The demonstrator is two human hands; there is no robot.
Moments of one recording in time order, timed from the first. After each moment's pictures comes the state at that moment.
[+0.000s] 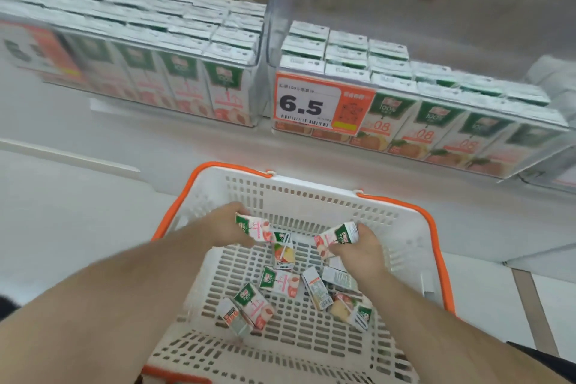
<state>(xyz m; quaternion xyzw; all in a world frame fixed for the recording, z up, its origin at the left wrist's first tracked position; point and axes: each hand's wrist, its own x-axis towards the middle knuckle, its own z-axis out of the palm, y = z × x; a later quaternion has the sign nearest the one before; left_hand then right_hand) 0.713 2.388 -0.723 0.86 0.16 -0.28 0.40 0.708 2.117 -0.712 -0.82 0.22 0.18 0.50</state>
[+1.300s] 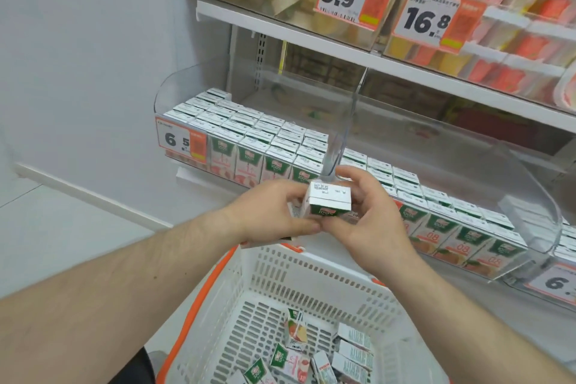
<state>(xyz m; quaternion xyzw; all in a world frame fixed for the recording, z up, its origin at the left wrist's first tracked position) 0.681 2.419 -0.486 0.90 -0.14 0.04 0.41 0.687 2.234 -0.463 -0.83 -0.22 -0.02 0.51</state>
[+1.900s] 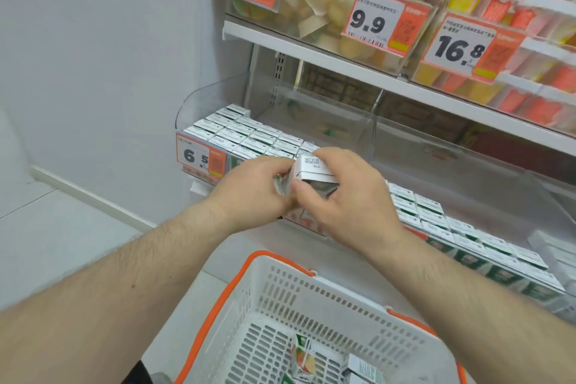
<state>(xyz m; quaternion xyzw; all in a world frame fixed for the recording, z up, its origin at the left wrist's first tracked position) 0.682 2.465 -0.450 0.91 -0.02 0.16 0.39 0.715 2.305 -0.426 -0.87 -0.34 -0.24 0.28</state>
